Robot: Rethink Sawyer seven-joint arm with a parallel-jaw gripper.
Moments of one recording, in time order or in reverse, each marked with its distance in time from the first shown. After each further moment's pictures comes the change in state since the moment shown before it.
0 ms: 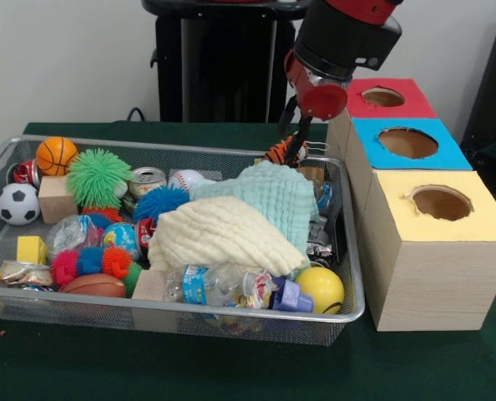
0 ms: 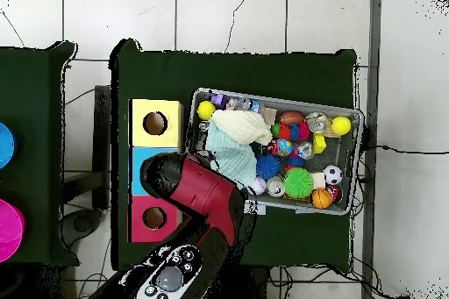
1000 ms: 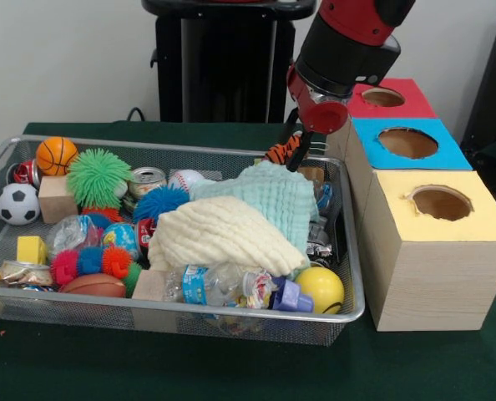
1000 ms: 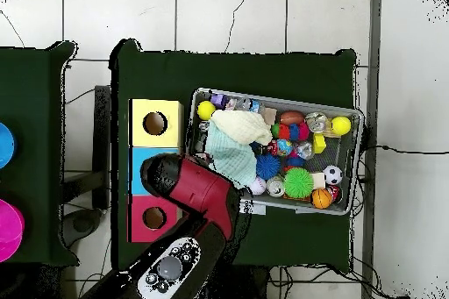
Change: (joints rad) arm 0.001 0.031 0.017 -0.002 0.000 0.000 0.000
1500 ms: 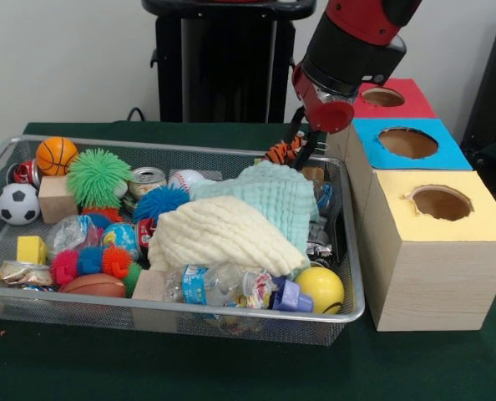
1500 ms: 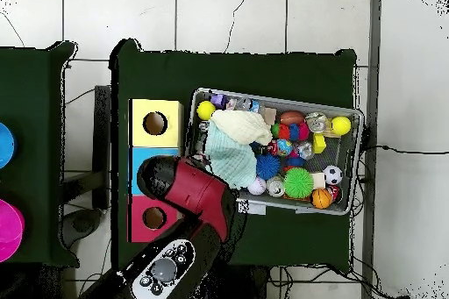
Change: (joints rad) arm 0.019 0.000 0.000 0.008 0.000 0.000 0.000
